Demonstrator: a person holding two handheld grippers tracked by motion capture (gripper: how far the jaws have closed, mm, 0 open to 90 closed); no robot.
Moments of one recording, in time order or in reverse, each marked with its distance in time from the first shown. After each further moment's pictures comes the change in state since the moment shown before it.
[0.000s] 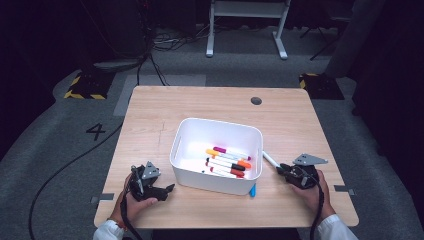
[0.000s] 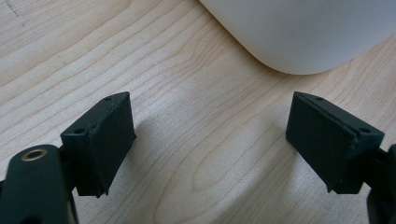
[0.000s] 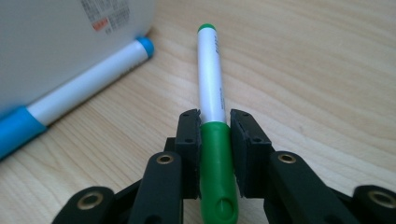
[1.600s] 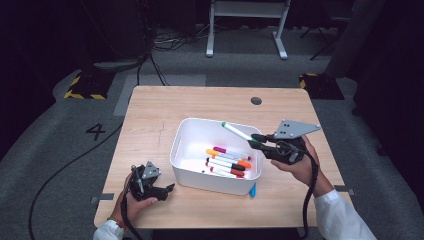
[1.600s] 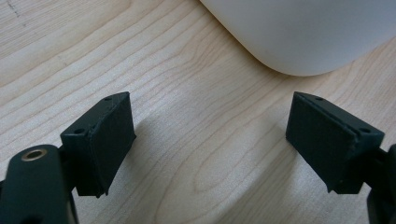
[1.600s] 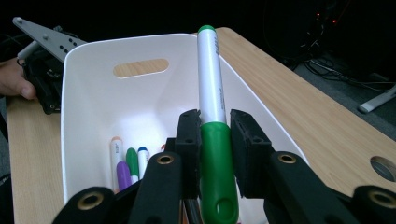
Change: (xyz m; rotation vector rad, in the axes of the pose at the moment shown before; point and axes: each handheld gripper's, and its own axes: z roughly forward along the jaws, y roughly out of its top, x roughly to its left) left arm 0.000 0.000 0.001 0.003 -0.007 -0.007; right arm 0.085 0.163 -0.053 -0.186 0.255 -0.313
